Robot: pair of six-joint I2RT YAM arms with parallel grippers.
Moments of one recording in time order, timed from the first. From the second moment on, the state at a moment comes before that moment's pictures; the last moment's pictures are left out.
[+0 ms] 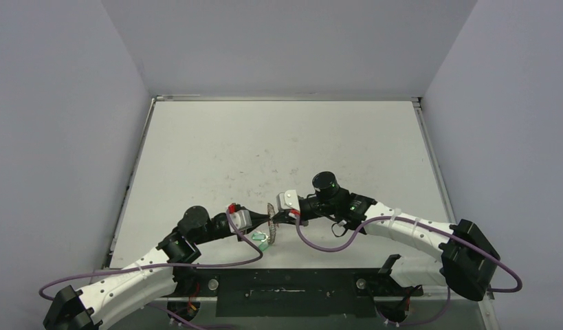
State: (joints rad) left arm -0.81 0.63 0.22 0.35 0.46 0.19; right arm 0.89 1.24 0.69 0.08 -0.74 -0.55
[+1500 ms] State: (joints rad) left arm -0.85 0.90 0.30 0.46 0.48 0.27; right arm 0.90 1.63 1.39 -1.00 -0.48 -0.53
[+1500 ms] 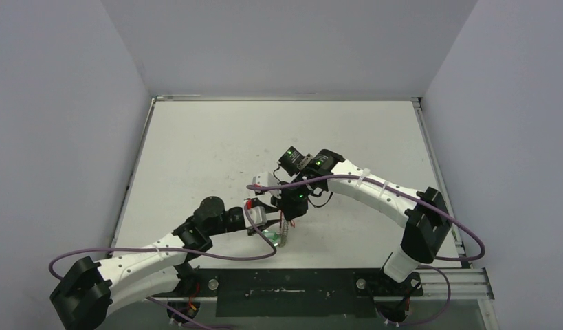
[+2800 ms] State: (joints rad) left arm -0.86 1.00 0.30 0.51 0.48 0.29; right arm 0.91 1.63 1.40 -1.01 -0.47 -0.51
